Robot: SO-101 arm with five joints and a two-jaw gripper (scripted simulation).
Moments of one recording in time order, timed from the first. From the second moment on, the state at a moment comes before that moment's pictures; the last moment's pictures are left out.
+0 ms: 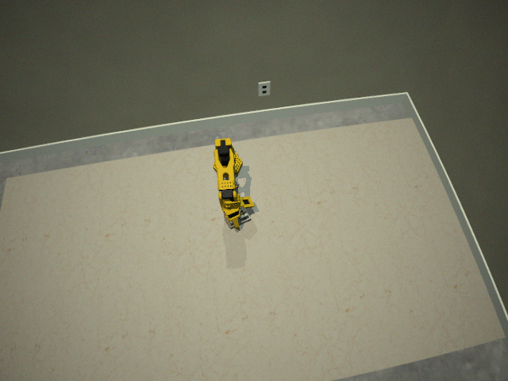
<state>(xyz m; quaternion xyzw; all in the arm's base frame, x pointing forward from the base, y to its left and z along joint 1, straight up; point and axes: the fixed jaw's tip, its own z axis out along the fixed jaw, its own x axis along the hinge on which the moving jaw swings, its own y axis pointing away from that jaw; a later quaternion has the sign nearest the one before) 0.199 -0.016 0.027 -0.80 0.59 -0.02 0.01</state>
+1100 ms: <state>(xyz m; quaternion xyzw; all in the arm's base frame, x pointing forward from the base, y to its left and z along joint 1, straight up) 0.193 -0.016 0.068 -0.80 0.60 0.00 0.00</state>
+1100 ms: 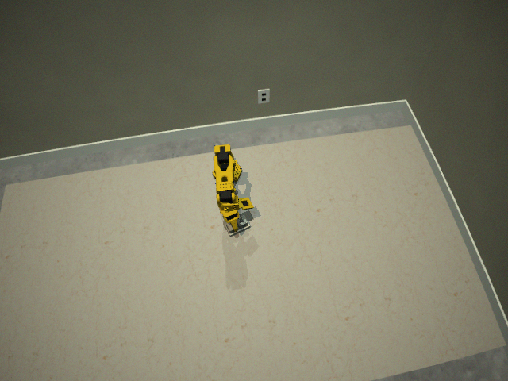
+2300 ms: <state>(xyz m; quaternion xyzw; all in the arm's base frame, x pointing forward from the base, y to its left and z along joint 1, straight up) 0.193 -0.016 0.078 -0.80 0.60 0.00 0.00</state>
